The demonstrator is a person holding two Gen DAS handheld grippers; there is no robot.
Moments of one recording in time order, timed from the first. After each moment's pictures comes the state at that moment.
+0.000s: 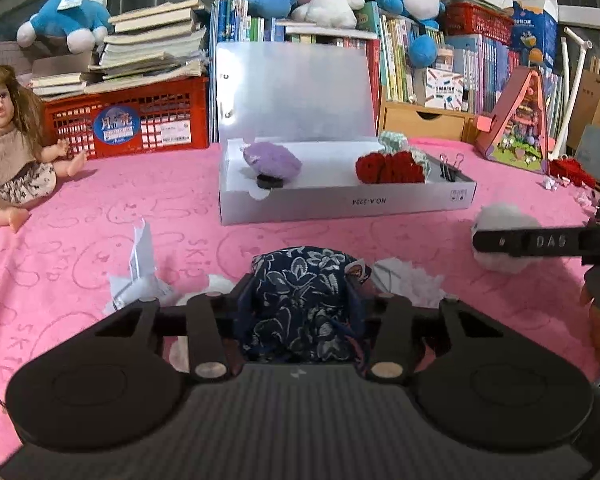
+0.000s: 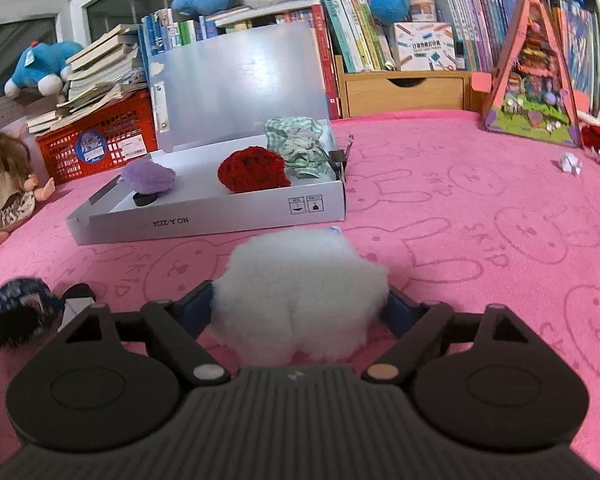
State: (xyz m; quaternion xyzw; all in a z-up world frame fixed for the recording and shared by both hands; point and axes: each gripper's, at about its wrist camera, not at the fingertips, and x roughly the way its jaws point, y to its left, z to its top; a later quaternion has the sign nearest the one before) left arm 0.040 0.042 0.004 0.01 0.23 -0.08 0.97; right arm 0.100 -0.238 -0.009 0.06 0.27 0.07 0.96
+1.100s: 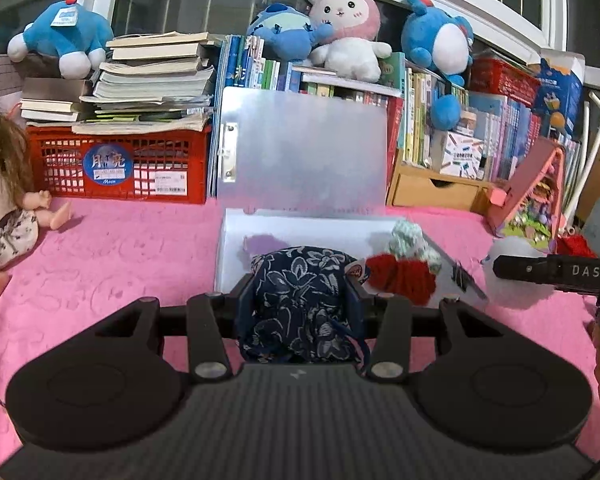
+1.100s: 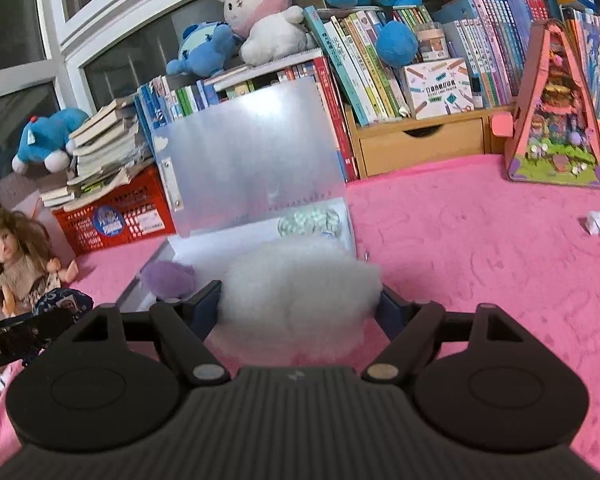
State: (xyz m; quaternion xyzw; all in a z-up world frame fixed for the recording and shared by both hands) left arm 0.128 0.049 0.081 -0.04 0.21 -0.08 0.97; right arm 0.164 -0.262 0.069 0.12 0.25 0.11 0.96
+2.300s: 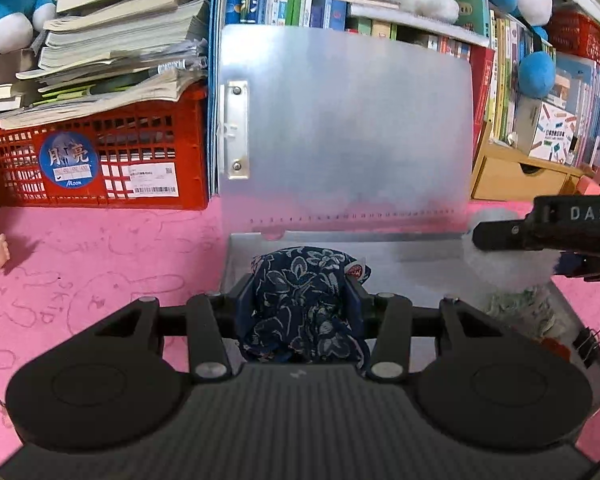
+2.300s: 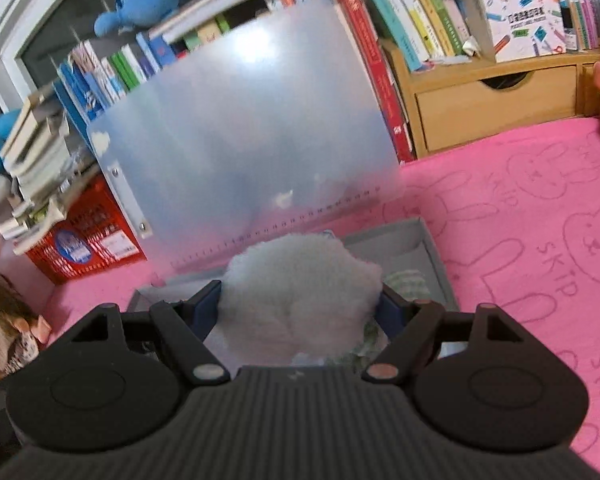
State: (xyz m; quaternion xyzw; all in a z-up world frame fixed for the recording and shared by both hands) left arm 0.335 0.043 0.050 -0.02 0.28 -0.03 0.96; right arm 0.360 -0.206 0.042 0.17 0.35 0.12 0.91
